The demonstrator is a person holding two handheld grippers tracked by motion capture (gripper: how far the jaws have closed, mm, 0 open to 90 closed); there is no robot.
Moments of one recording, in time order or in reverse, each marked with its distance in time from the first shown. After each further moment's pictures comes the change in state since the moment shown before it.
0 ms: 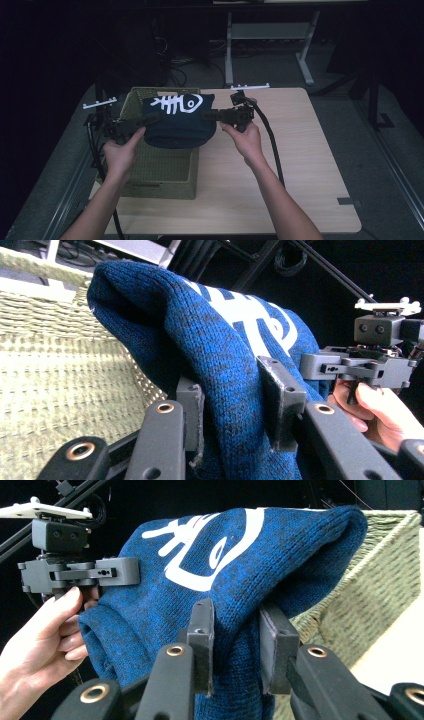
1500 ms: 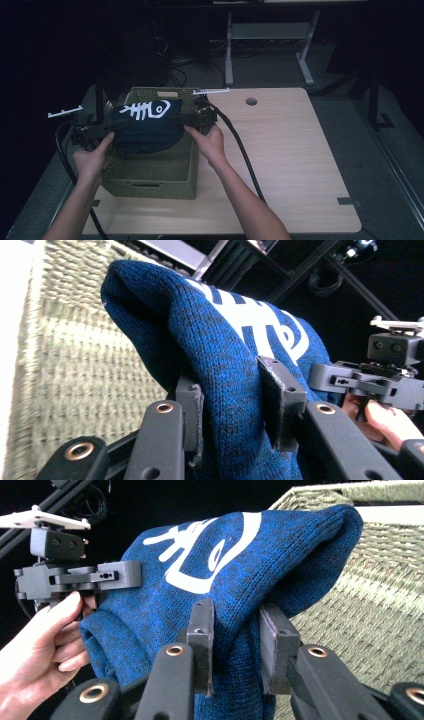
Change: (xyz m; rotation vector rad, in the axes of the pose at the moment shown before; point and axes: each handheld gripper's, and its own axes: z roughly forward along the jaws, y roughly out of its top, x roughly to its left) left arm 0.064 -0.002 -0.057 -0.017 0.105 -0.111; right arm 0.025 -0.005 0.091 0.034 0.023 0.032
